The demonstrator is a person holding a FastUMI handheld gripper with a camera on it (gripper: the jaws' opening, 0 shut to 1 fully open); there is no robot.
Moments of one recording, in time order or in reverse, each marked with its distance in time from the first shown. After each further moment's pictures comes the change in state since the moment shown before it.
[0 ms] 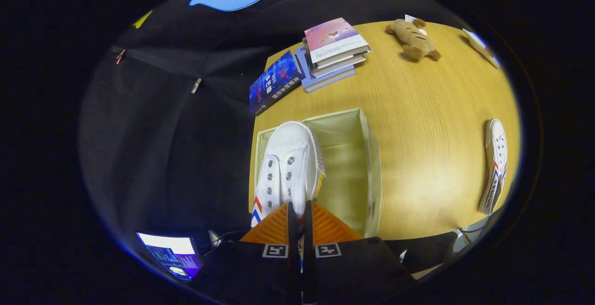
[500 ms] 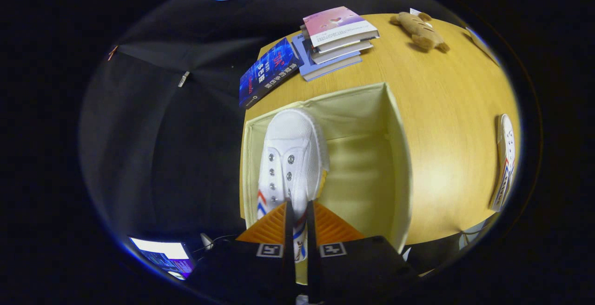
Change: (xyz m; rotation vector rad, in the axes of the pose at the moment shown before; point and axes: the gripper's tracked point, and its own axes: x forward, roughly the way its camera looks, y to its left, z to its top) arm 0.050 0.020 -0.017 0.030 0.037 0.034
